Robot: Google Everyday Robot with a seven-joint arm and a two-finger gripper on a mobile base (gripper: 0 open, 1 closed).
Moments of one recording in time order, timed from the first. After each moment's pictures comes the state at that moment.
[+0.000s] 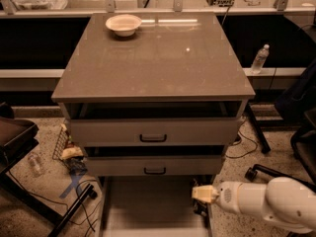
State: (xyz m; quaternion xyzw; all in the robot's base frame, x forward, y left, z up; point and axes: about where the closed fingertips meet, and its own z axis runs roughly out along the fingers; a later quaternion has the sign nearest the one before) arm 0.412 -0.136 0.577 0.01 0.90 0.37 0.21
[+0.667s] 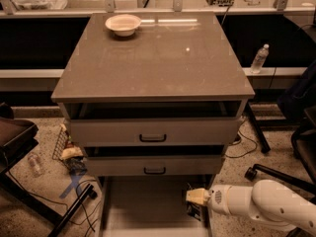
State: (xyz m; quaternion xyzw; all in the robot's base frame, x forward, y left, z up) arm 0.421 -0.120 0.524 0.03 0.91 0.38 0.19
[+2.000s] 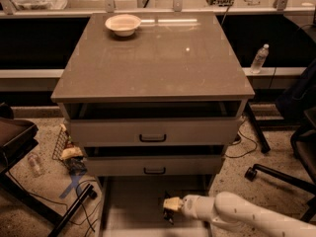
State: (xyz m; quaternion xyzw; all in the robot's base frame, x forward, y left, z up) arm 0.464 -0.051 0.352 0.05 0.88 0.45 0.16
